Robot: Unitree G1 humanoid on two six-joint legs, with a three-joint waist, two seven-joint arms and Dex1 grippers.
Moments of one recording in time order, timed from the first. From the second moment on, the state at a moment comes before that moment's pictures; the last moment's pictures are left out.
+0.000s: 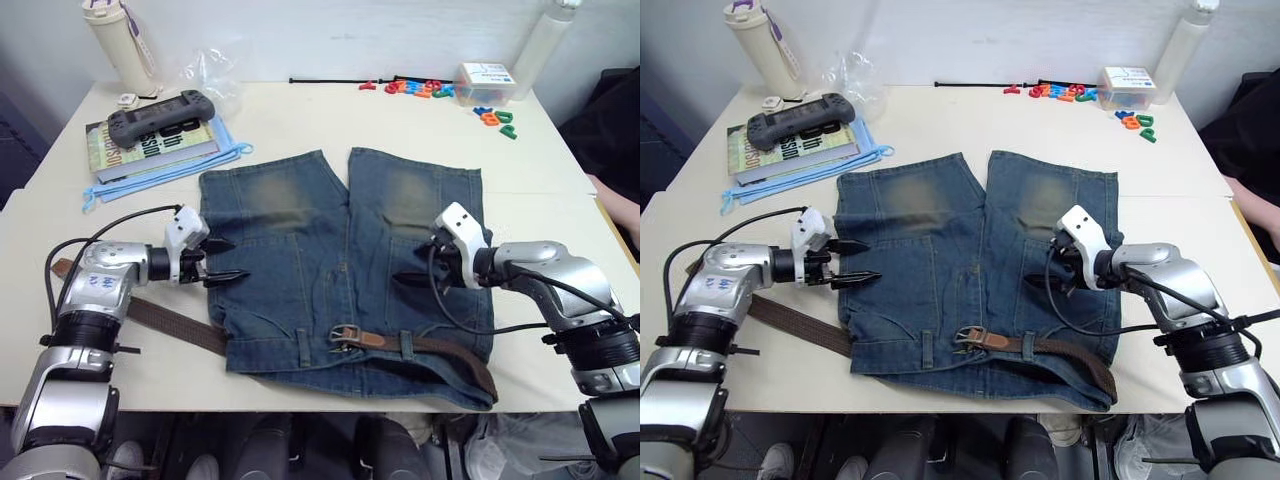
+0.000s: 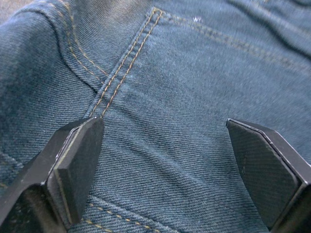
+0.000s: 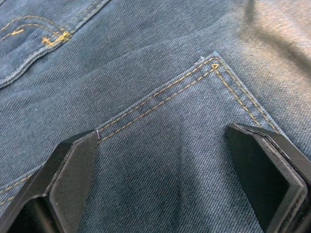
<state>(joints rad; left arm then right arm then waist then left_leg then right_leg) -0.70 0.72 -0.10 0.64 -0.20 0.14 -1.12 -0.64 -0.77 0.22 0.08 0.37 0.82 0.86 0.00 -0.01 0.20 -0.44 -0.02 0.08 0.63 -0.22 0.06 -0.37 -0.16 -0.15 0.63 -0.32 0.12</state>
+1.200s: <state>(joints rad) -1.11 0.48 -0.27 1.27 0.30 -0.29 -0.50 -0.98 -0.48 0.23 0.92 -0.06 0.17 0.54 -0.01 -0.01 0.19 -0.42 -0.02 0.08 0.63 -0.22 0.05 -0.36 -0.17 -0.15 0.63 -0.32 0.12</state>
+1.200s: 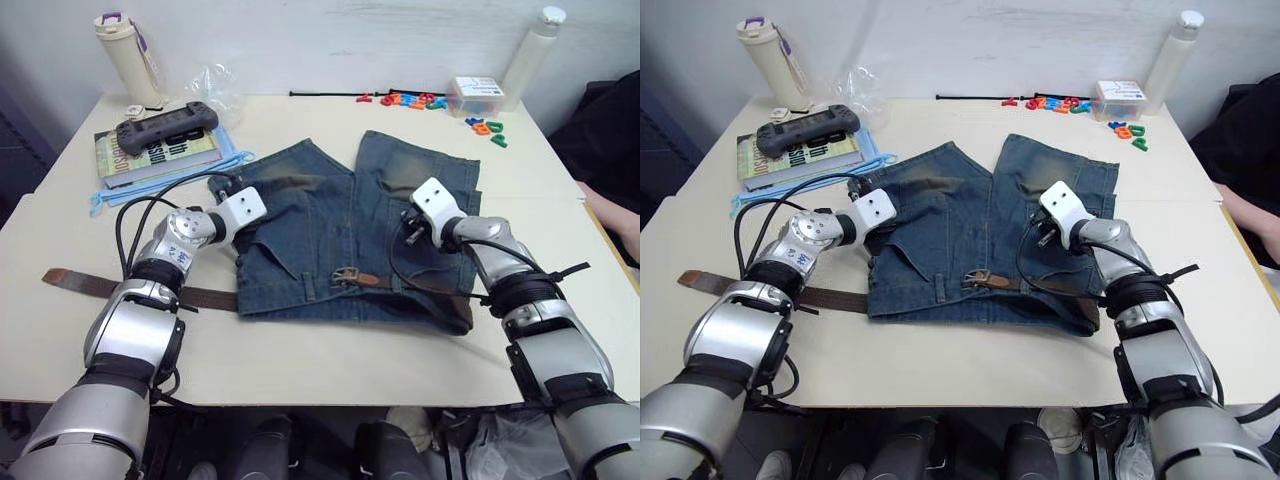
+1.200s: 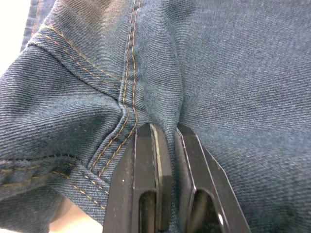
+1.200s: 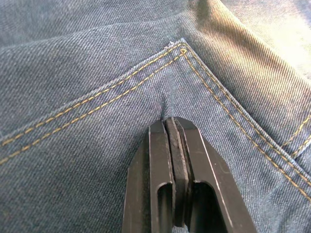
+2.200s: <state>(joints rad) -0.49 0.58 0.30 -0.03 -0.48 0.56 -0.75 -0.49 -0.49 -0.17 -0.54 0.60 0.95 0.62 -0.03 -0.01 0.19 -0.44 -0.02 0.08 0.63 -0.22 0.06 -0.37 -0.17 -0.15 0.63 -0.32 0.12</state>
